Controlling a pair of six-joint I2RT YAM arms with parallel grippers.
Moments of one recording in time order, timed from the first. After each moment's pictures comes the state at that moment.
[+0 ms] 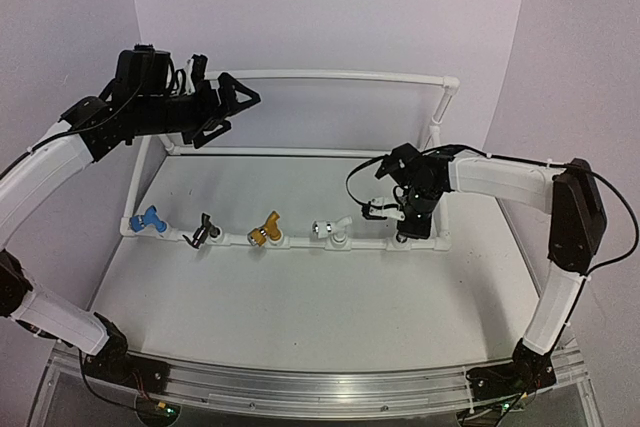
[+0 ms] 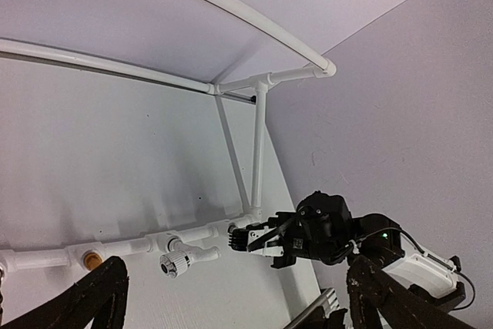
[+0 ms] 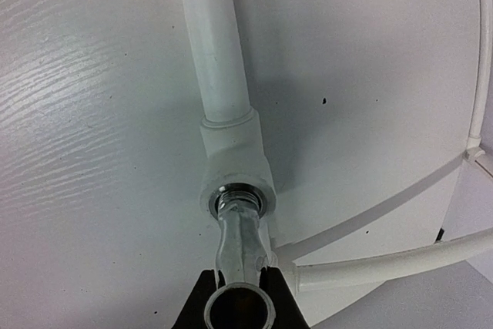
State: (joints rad) left arm -0.61 1.33 1.51 -0.51 0.21 -0.77; right arm 0.64 1.83 1.43 -0.89 0.23 -0.78
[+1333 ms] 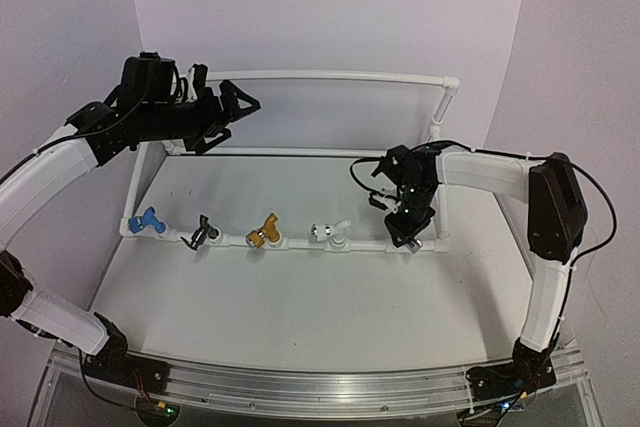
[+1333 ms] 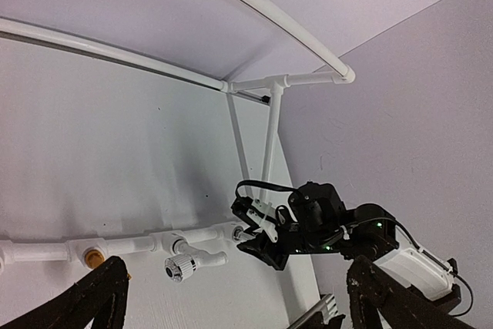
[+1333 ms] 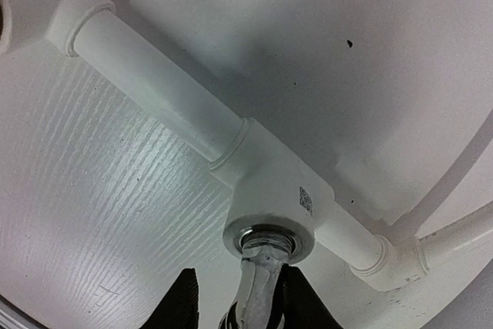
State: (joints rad) left arm -0.61 1.33 1.47 -0.49 0.19 -0.81; right arm 0.60 1.97 1.56 -1.01 0.05 -0.15
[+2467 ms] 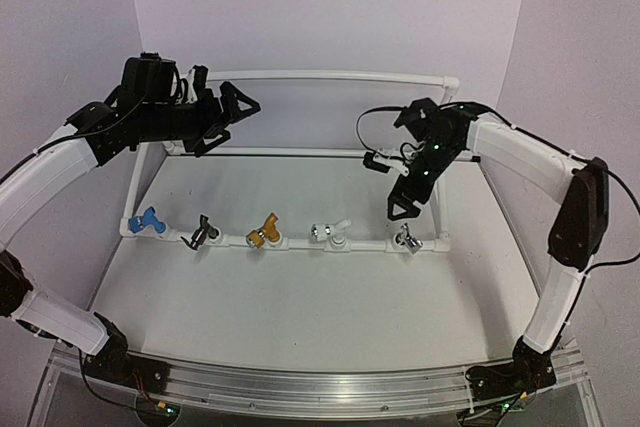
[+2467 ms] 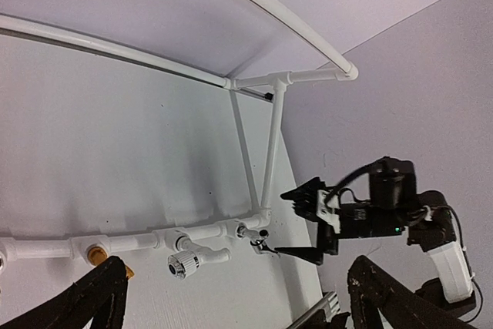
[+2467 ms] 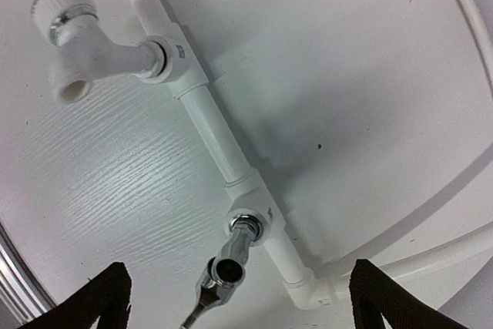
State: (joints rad) left arm -0.61 1.33 1.47 -0.50 0.19 -0.80; right arm 0.55 1.84 1.75 -1.10 -0.11 -0.57
